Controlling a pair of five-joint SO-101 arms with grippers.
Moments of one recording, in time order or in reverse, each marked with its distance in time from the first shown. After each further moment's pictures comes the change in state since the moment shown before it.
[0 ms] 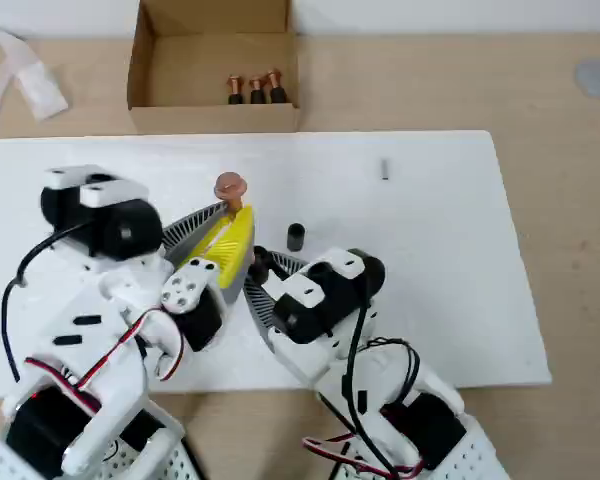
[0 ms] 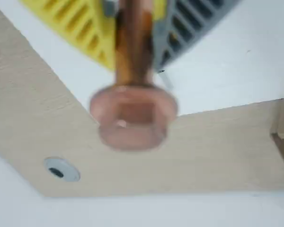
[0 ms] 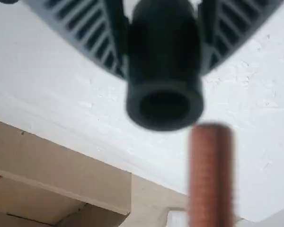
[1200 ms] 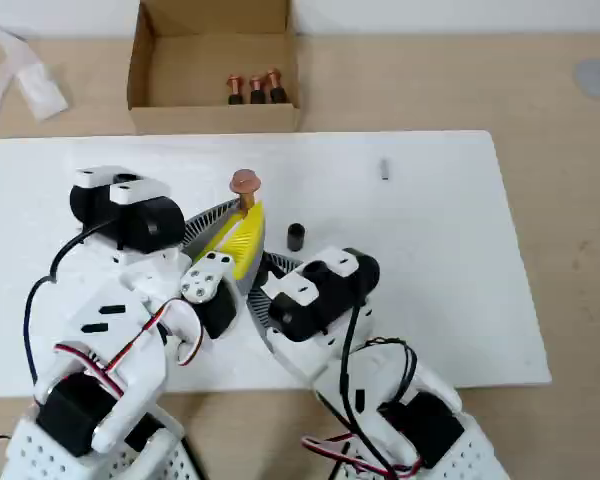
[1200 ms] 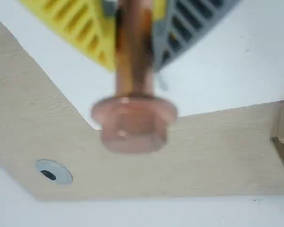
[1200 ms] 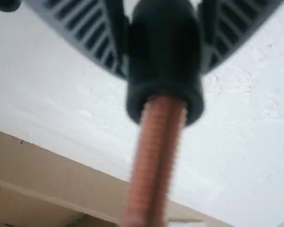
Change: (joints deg) left arm 0.1 -0.7 10.3 -8.6 0.0; right arm -0.2 0.1 0.2 0.1 0.0
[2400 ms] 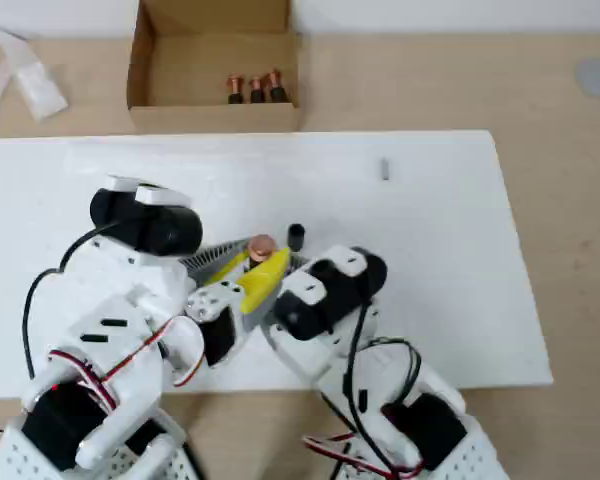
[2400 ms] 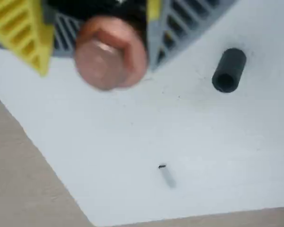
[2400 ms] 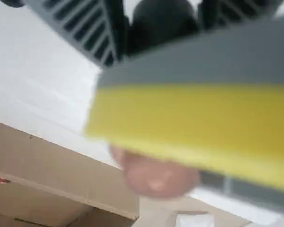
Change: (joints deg) left arm 4.2 0.4 -5.2 16.4 3.3; right arm 1.1 0.0 -0.1 0.0 -0.1
